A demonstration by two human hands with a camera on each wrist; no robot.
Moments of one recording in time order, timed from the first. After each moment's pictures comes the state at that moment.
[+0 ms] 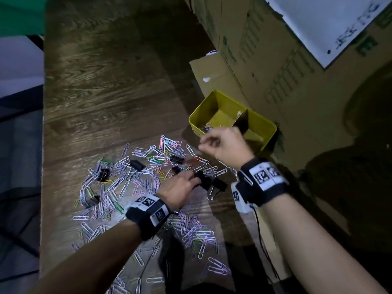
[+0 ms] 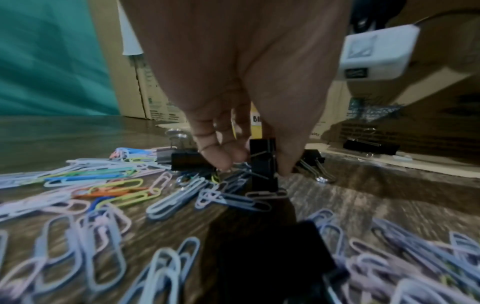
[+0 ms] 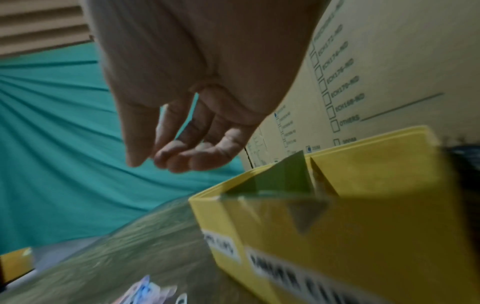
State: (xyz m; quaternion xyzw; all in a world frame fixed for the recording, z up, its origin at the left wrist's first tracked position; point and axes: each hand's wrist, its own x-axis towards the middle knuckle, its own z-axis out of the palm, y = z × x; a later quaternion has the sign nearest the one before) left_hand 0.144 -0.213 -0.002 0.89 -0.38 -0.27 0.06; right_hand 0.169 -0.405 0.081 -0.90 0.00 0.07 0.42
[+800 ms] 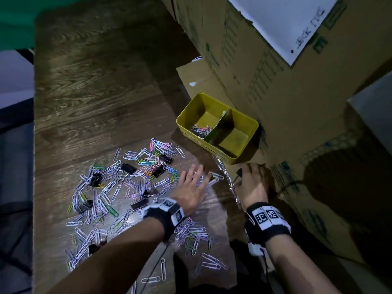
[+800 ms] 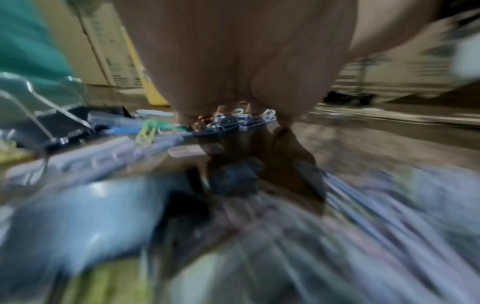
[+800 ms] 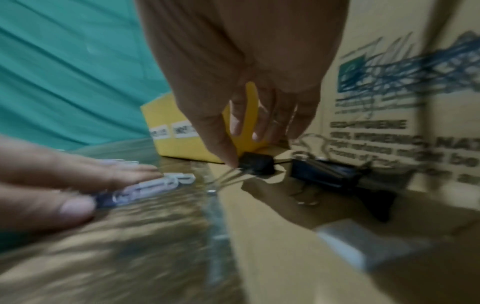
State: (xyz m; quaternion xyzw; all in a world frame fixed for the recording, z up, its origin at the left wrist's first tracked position) left_hand 0.111 -0.259 -0.035 0.89 -0.37 -0.27 -0.02; right_hand 0.050 -0.442 0.018 -0.93 0.26 0.12 0.22
